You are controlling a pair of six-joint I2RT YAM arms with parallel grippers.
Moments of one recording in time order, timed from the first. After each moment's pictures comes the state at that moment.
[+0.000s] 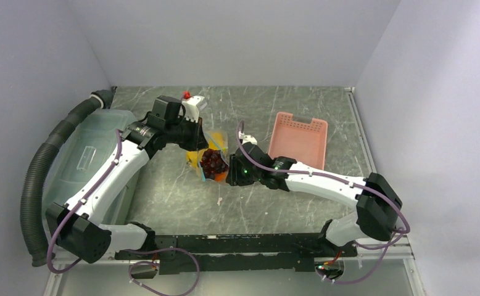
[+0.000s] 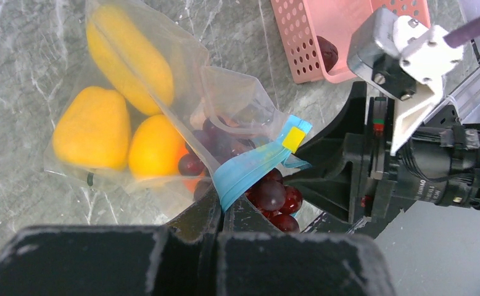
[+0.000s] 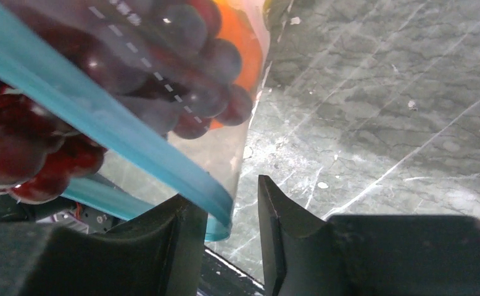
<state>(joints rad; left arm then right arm) -0.45 1.27 1.27 -0.72 0.36 -0.18 0.98 1.42 0.98 -0.32 0.07 0.74</state>
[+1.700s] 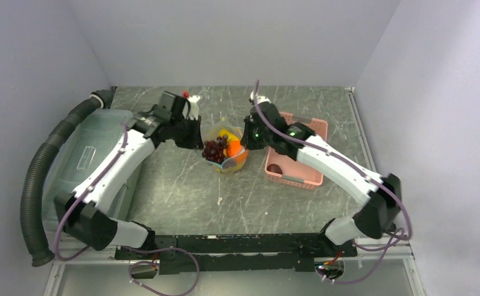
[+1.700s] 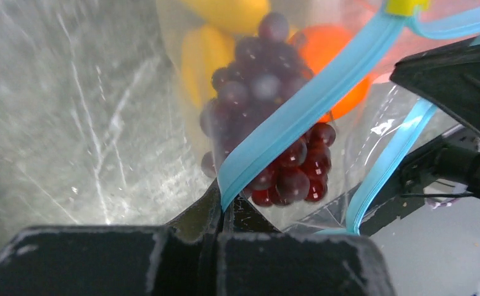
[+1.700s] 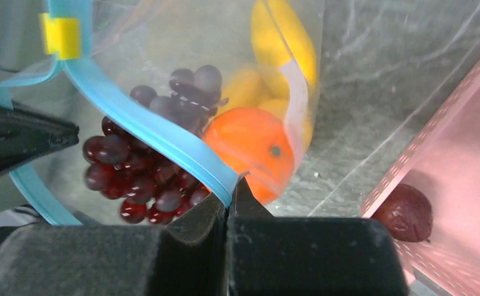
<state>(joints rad) -0.45 1.35 1.47 -0.94 0.24 -0.24 0.78 1.42 1.40 -0.62 0.10 0.54</state>
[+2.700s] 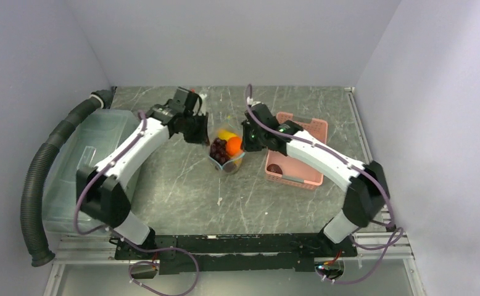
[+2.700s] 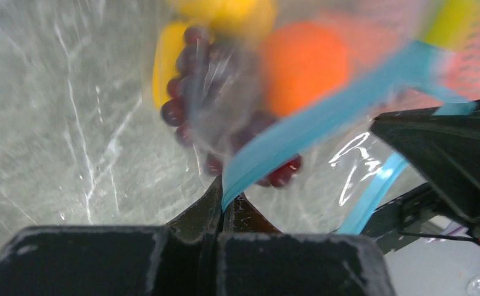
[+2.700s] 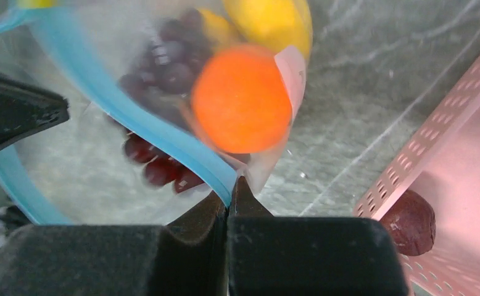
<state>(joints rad) -0.45 1.52 1.47 -0.83 0.21 -0.34 0.73 1.53 1.36 -0.57 0.06 0.55</state>
